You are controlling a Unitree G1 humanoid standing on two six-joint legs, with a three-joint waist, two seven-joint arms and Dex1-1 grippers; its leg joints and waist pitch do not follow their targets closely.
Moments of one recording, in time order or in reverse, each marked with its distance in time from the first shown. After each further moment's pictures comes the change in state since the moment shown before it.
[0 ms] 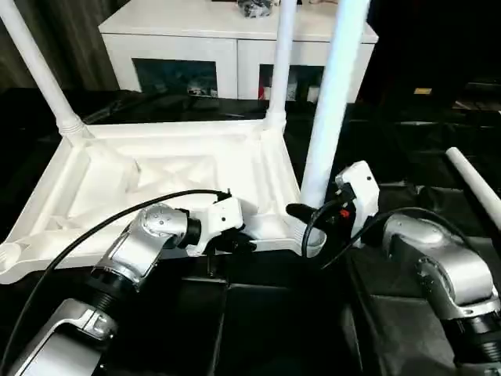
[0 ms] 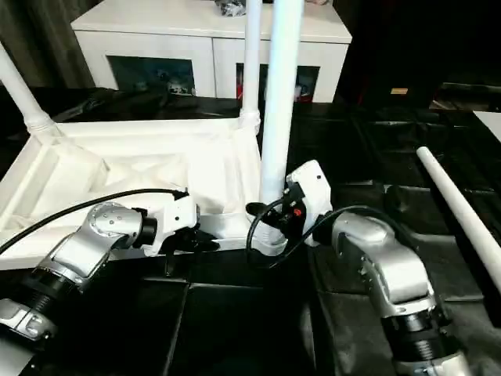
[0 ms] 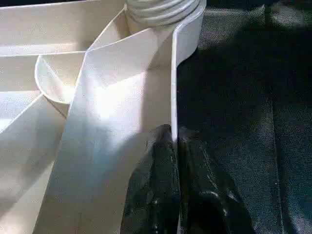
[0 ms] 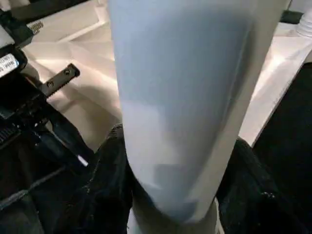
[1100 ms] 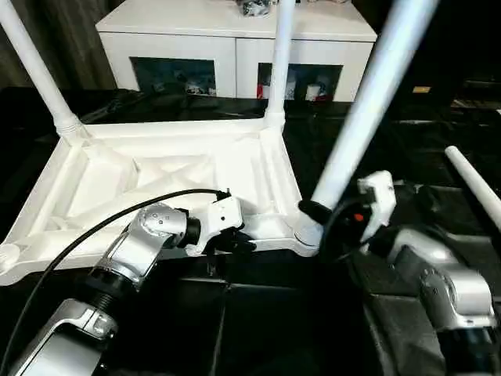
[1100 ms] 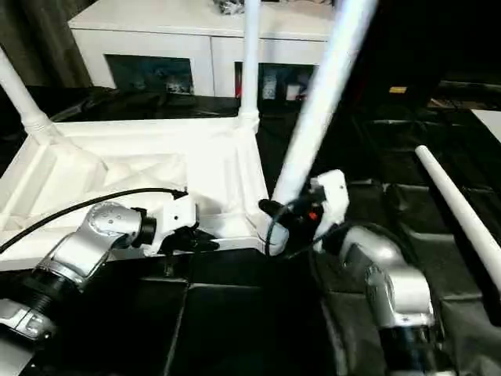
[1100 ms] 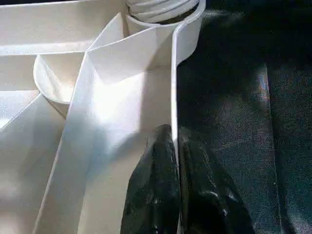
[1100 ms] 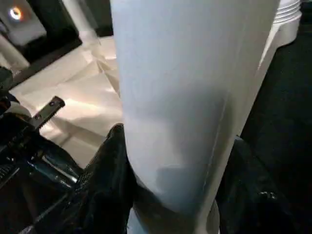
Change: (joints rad) left arm 0.000 -0.011 0.010 0.001 0.002 0.006 -0.012; right arm 0.102 0.128 -0.159 0.115 0.085 -0.127 0.011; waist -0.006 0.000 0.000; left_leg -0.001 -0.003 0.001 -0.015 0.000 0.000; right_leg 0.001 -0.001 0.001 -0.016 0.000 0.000
